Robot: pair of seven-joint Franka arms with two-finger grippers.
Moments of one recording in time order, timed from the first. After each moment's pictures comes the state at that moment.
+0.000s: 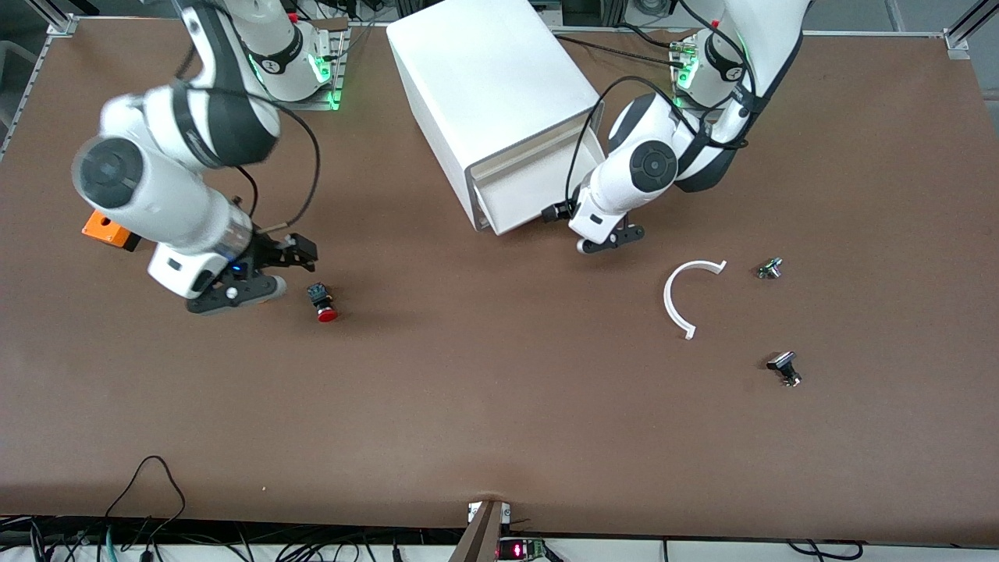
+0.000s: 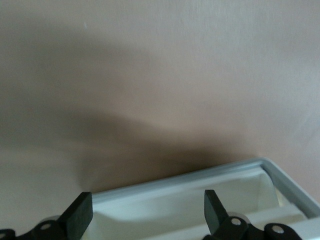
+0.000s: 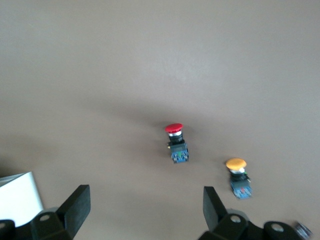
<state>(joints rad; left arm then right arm) -0.17 0.33 -0.49 -2.12 -0.31 2.30 -0.78 0.34 0.26 -0.10 -1.59 0.09 1.84 -0.02</state>
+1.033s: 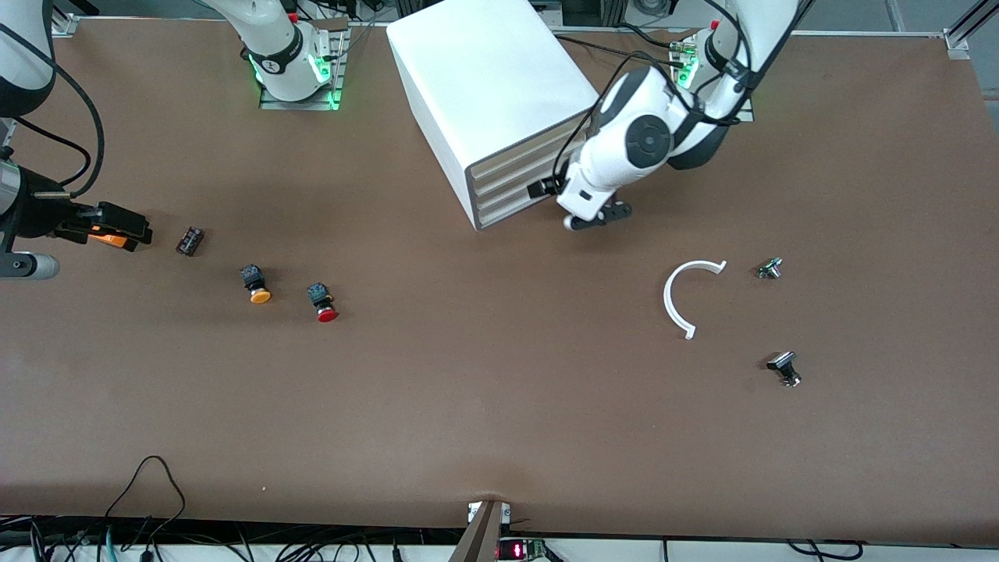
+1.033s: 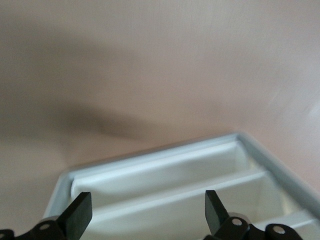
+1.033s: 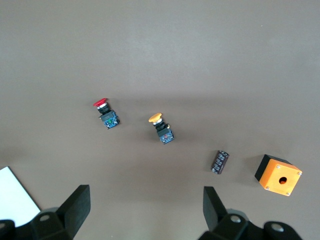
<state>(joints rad) -0.12 0.26 -0.52 -2.13 -0.38 2.32 -0.72 0.18 0.23 -0.22 -1.41 0.06 1.54 -0.04</state>
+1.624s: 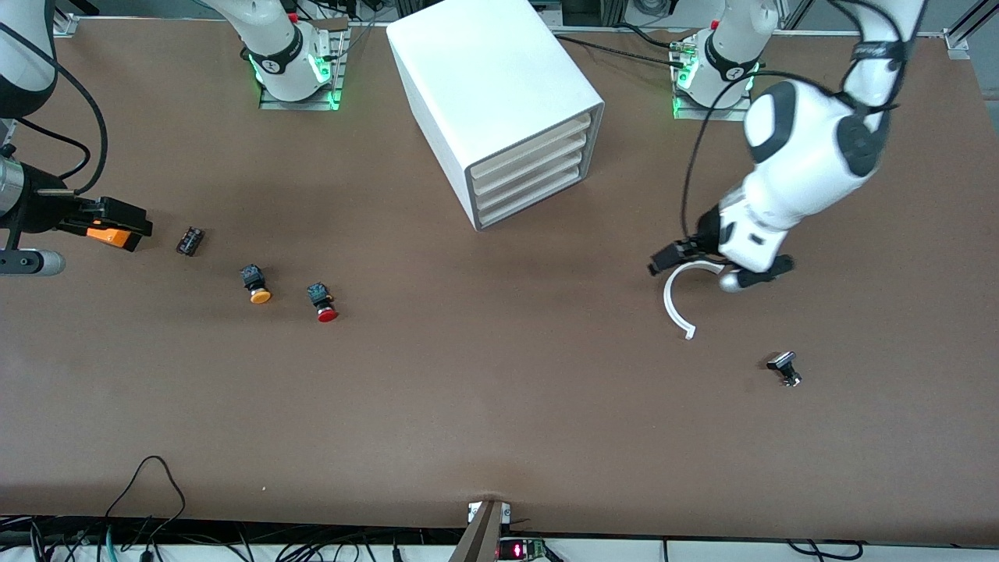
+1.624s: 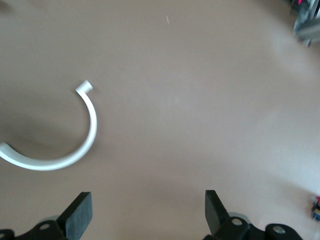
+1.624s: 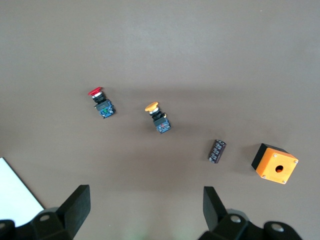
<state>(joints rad) -0.02 0.08 -0.20 -2.06 -0.37 2.30 -0.45 0.18 0.24 -0.23 -1.41 0.05 1.49 -0.04</state>
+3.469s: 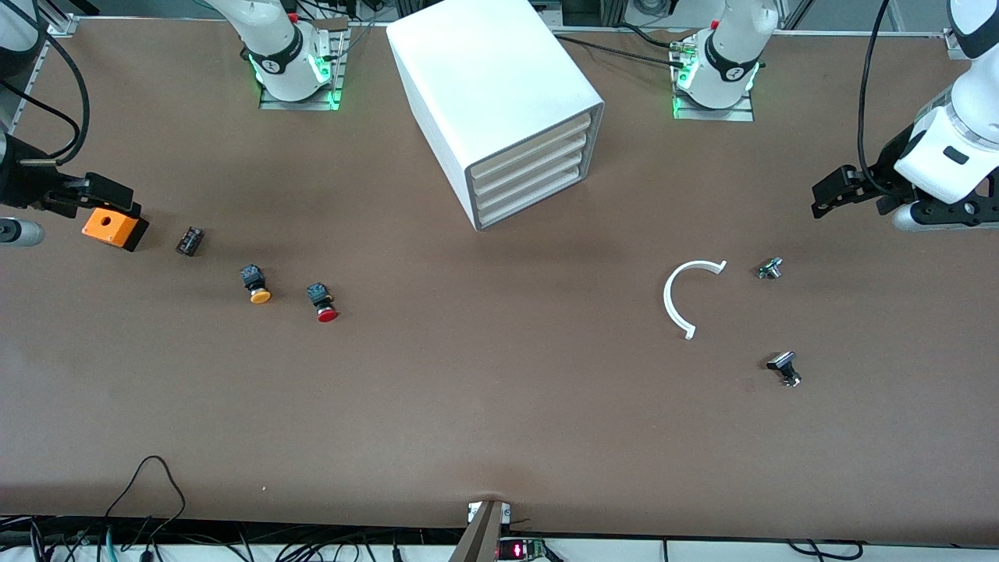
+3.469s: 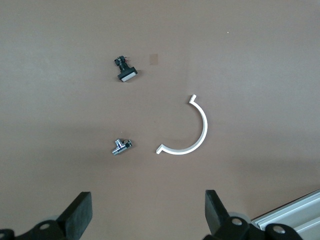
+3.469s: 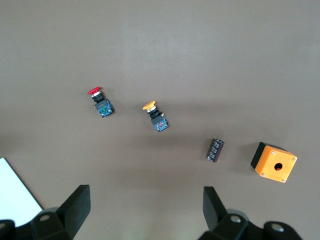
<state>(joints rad) 0.01 -0.02 -0.07 -1.71 -0.01 1.69 -0.13 0.05 0.10 -0.10 -1.56 0.03 1.57 -0.04</state>
